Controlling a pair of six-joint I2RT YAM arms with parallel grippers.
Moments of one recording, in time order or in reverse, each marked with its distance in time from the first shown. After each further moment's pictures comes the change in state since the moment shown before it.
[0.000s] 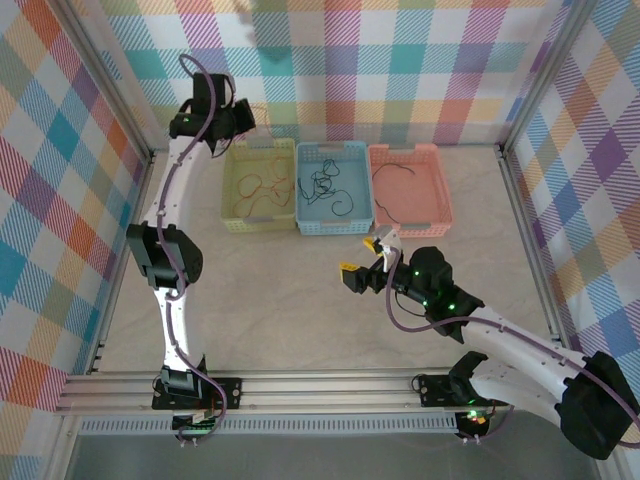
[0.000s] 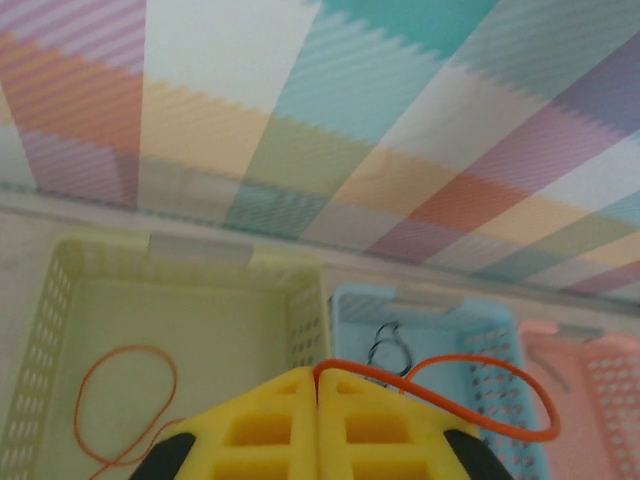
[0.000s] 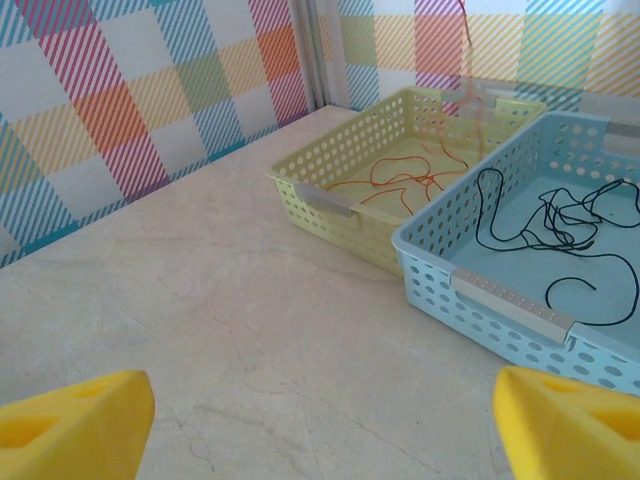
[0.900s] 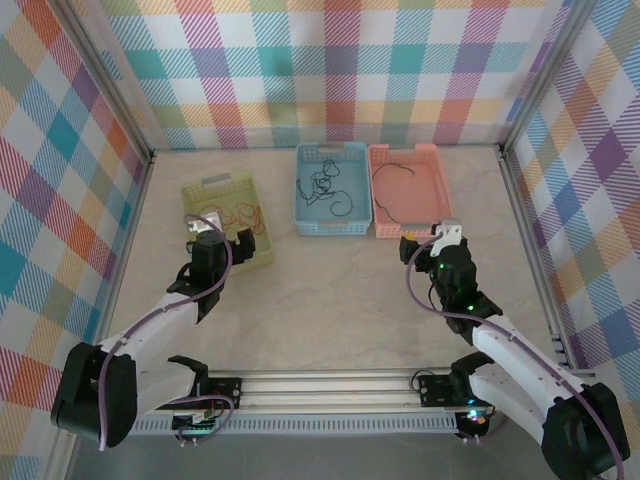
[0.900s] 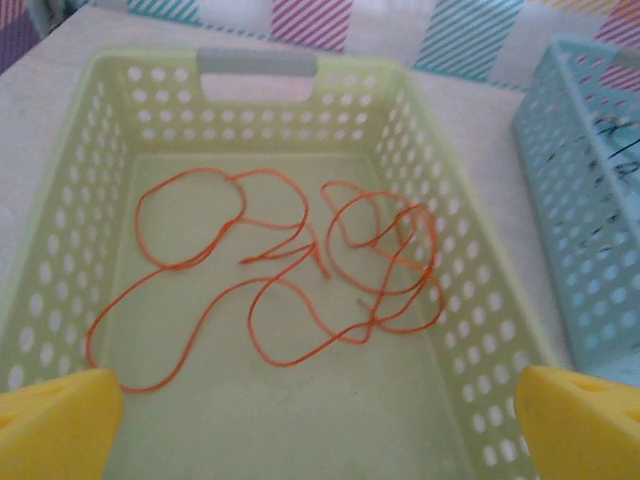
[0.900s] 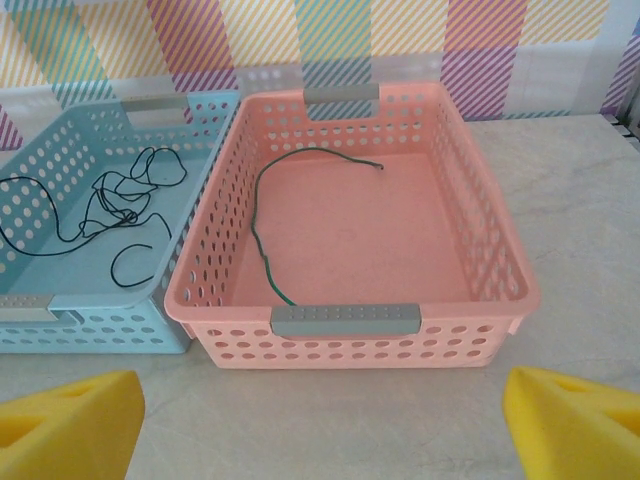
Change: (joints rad) left arm -0.164 -1.038 -1.791 0.917 -0.450 0.094; right arm -0.312 -0.092 -0.097 -0.108 0.483 0.061
